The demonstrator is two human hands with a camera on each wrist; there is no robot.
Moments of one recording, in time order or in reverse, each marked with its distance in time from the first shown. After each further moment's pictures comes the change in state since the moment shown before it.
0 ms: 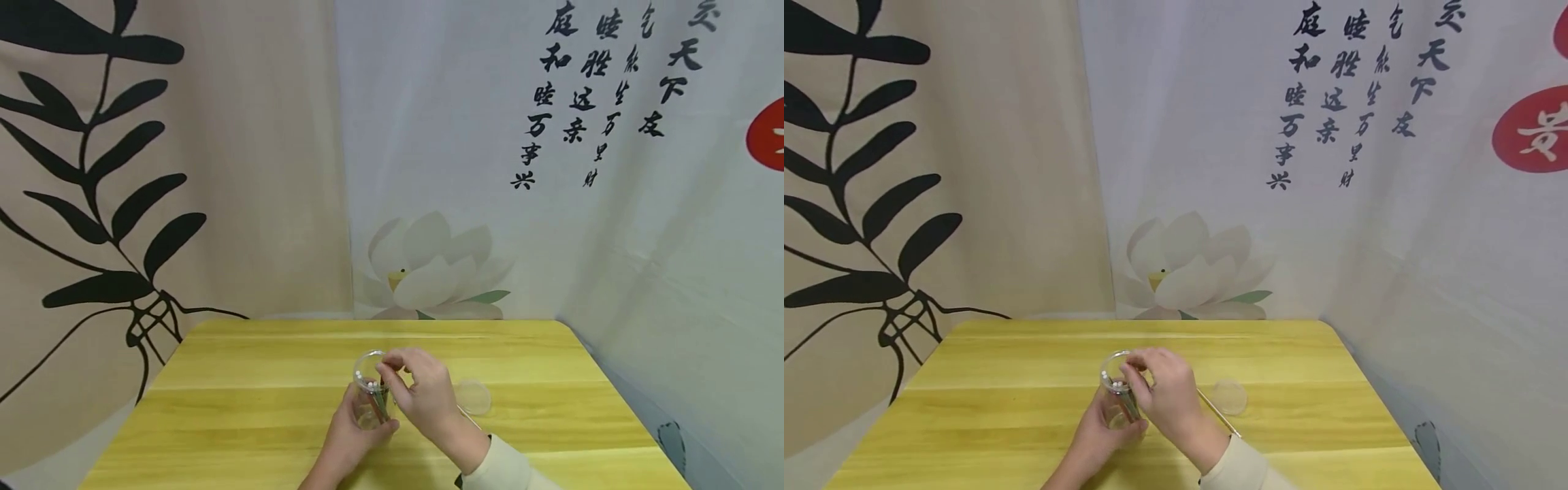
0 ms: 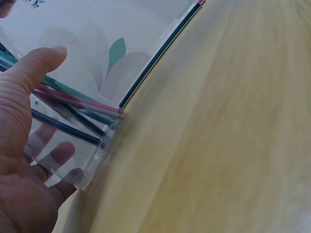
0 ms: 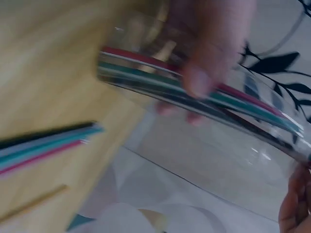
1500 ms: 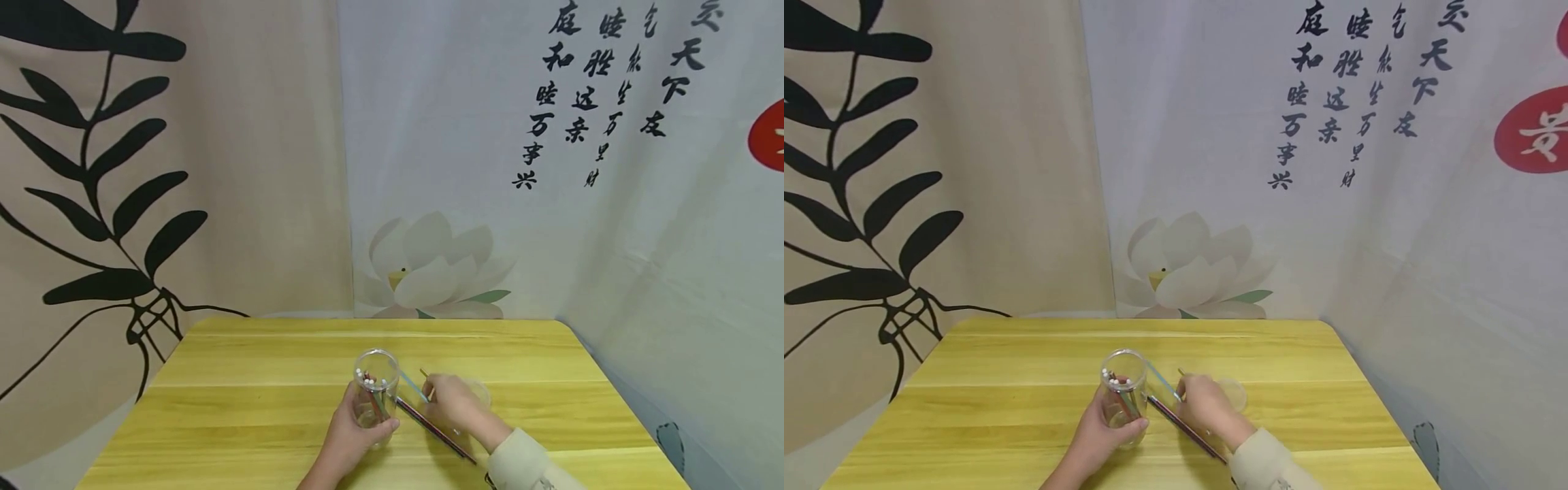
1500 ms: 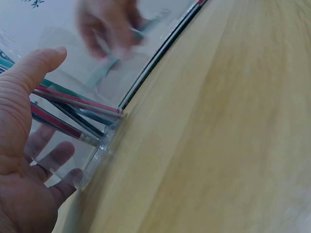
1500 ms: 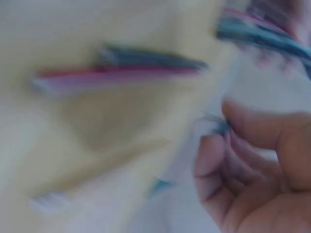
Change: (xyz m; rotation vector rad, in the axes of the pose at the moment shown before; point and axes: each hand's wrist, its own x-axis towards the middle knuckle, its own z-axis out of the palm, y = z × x) left_hand -0.001 -0.002 0.002 0.016 0.017 -0.030; right_hand -0.061 0.057 -0.022 -0.008 -0.838 0.801
